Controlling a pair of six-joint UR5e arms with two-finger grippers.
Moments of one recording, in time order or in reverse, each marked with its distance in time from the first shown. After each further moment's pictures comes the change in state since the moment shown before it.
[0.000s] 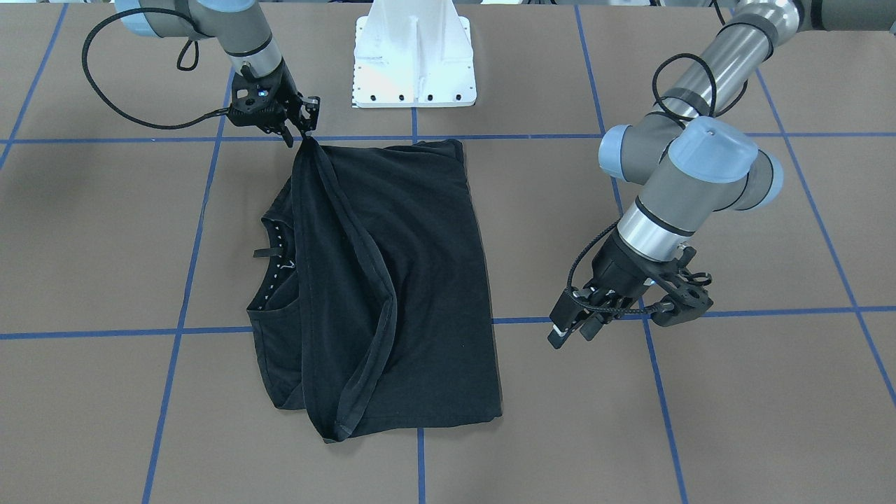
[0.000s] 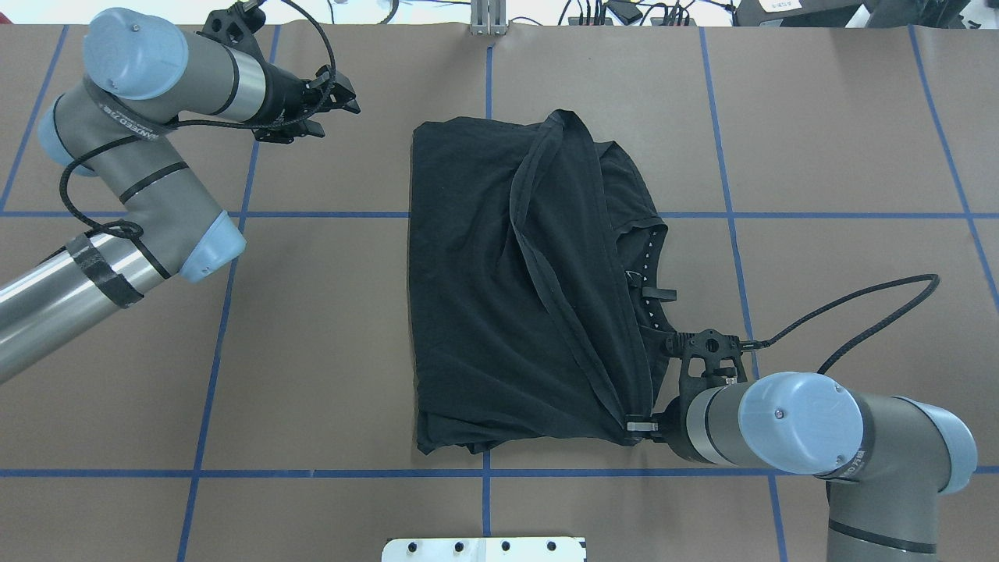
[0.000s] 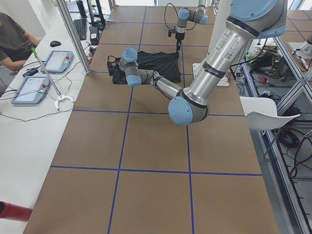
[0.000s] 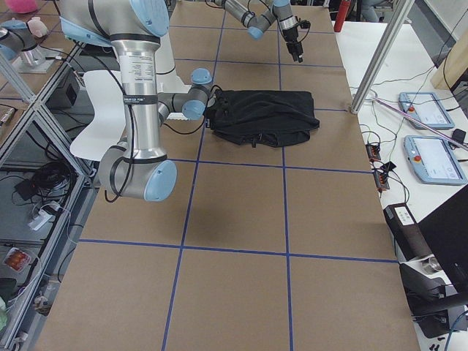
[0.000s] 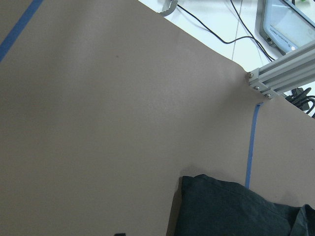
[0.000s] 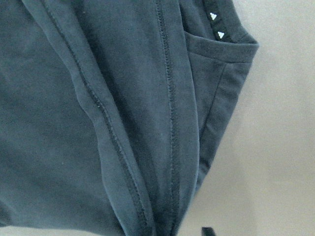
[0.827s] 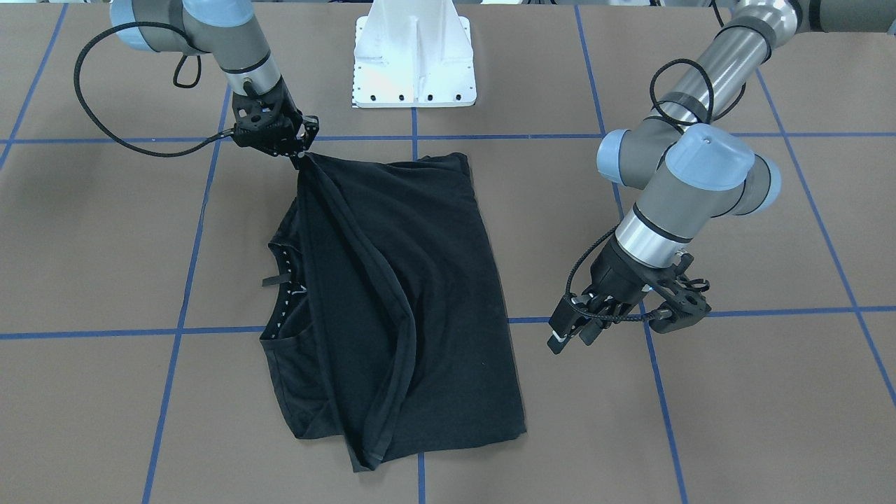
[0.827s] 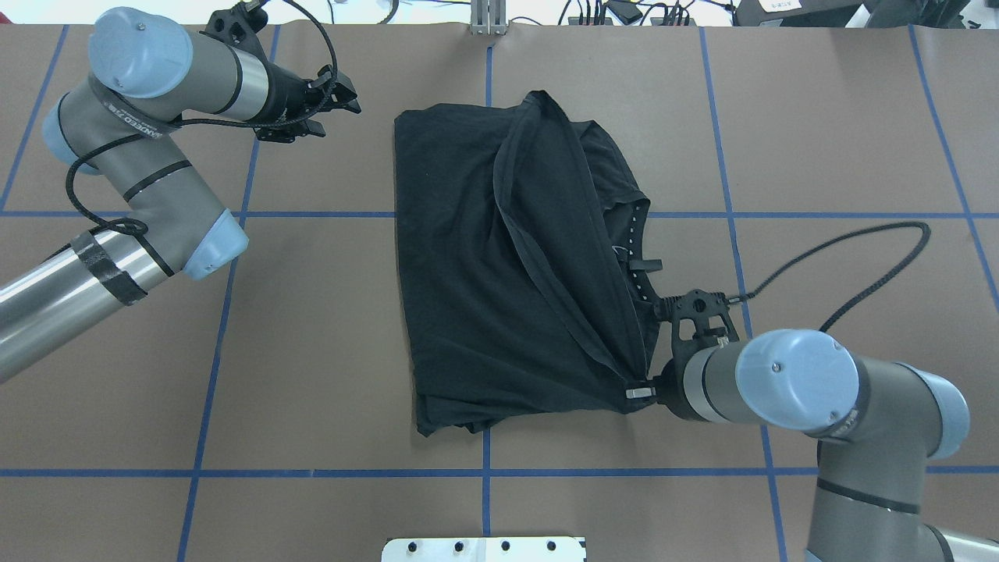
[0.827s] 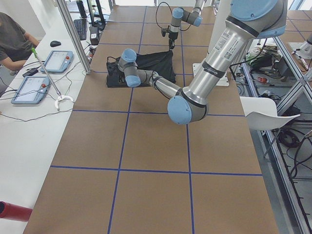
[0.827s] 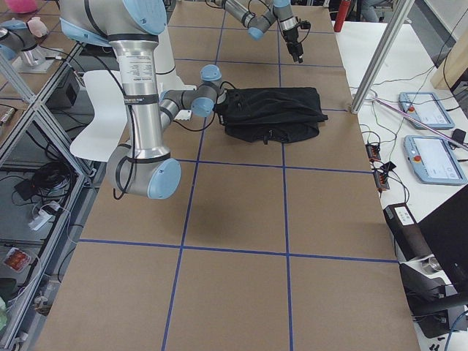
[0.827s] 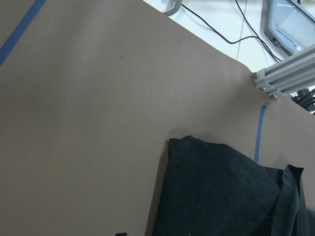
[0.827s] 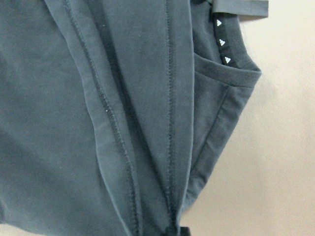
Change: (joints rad) left arm 0.000 -0.029 0.044 0.000 0.002 0.000; right arm 0.057 0.024 -0.034 0.001 0.002 -0.159
